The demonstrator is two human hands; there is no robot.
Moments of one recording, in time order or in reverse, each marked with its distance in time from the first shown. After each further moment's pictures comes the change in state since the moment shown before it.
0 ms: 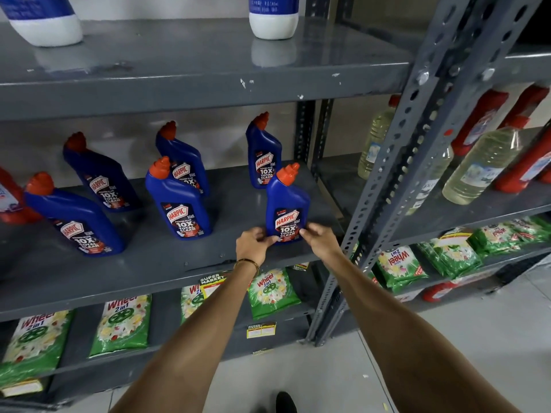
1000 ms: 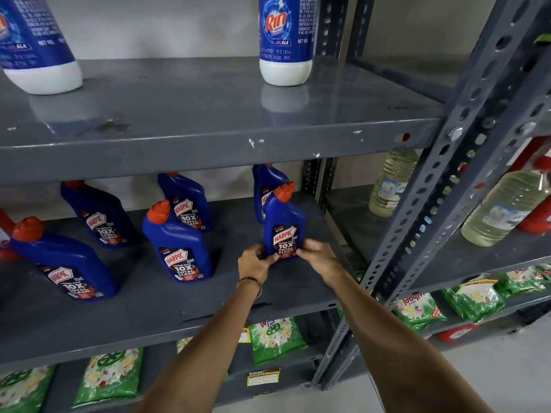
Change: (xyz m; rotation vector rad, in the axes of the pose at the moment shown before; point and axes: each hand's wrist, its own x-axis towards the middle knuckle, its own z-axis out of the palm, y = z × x) left_hand 0.069 0.015 0.003 0.006 0.040 0.012; right_hand 0.077 -0.029 0.014 0.169 -0.115 0.008
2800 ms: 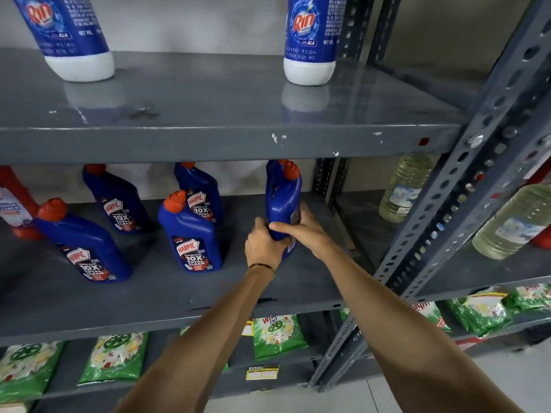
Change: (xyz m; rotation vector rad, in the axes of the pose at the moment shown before) left_hand -0.007 0.035 -0.011 0.132 0.206 0.188; right_hand -0.011 -0.078 0.028 -0.114 -0.186 -0.227
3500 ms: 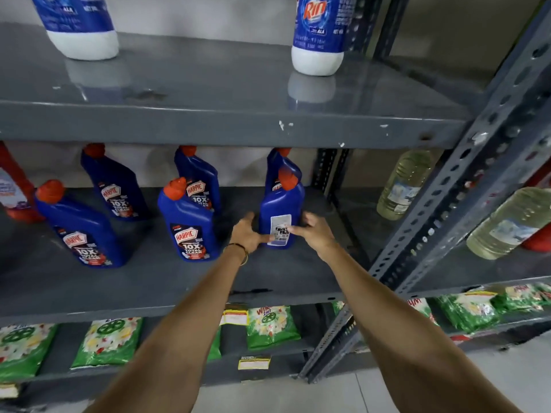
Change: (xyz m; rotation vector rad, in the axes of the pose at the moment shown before) left_hand 0.034 -0.037 -0.014 -0.142 -0.325 -0.185; right_hand -0.004 0.030 -0.012 -0.065 0.153 0.090
